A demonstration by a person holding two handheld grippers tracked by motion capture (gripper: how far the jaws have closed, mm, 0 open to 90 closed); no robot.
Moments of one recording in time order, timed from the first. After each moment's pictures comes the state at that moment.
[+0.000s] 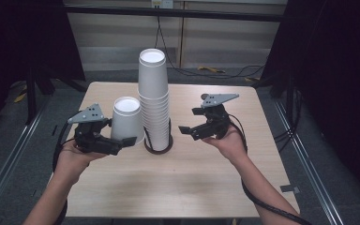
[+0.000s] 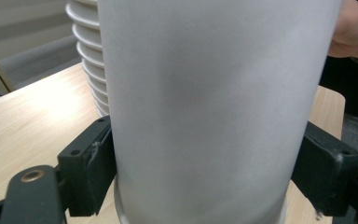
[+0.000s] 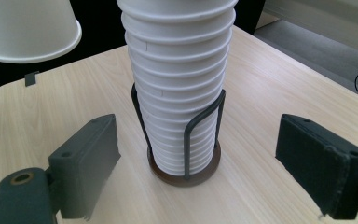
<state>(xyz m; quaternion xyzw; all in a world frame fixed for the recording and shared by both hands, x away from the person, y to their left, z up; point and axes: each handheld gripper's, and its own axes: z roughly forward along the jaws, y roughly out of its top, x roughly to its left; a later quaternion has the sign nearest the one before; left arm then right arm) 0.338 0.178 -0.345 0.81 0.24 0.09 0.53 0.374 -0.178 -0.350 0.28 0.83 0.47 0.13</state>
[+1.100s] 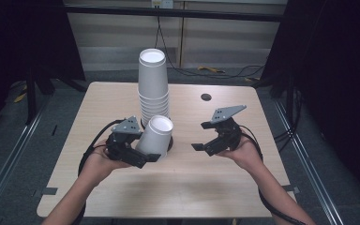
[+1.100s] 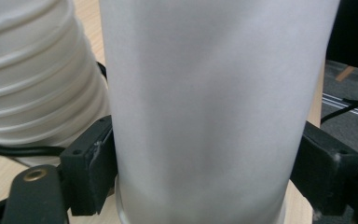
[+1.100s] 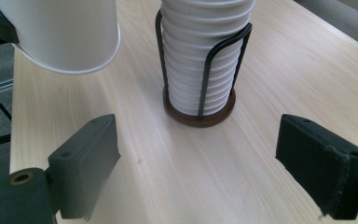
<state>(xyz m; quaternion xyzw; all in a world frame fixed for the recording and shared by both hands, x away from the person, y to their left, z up) 0.335 0.111 -0.369 0.87 0.17 0.04 0.46 0.352 -0.208 -0.368 0.23 0.87 0.42 0.10</state>
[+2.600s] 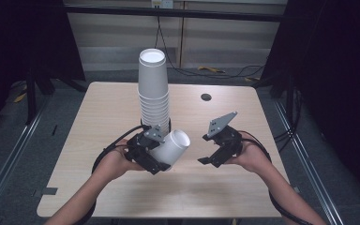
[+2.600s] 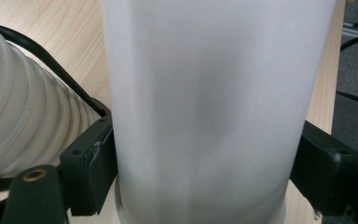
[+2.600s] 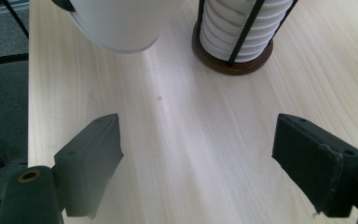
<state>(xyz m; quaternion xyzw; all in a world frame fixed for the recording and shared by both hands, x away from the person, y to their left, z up) 0.339 0.064 -0.386 0.93 0.13 0.03 0.34 0.341 -0.207 -0.375 0.16 0.93 0.31 0.07</state>
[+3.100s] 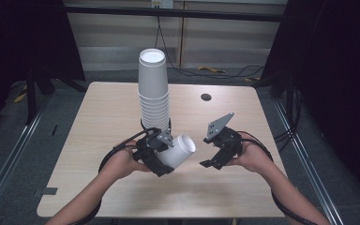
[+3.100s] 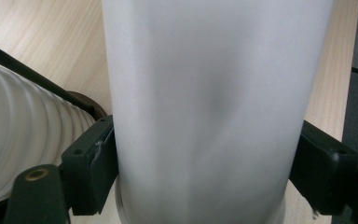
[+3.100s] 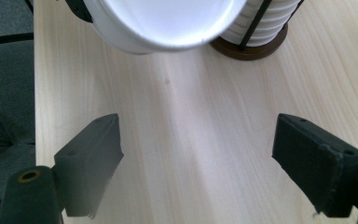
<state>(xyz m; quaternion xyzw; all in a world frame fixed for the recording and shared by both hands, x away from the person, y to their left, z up) 0.340 0.041 -0.393 0.95 0.10 0.02 0.28 0.339 -0.205 -0.375 0.15 0.95 0.28 0.05</state>
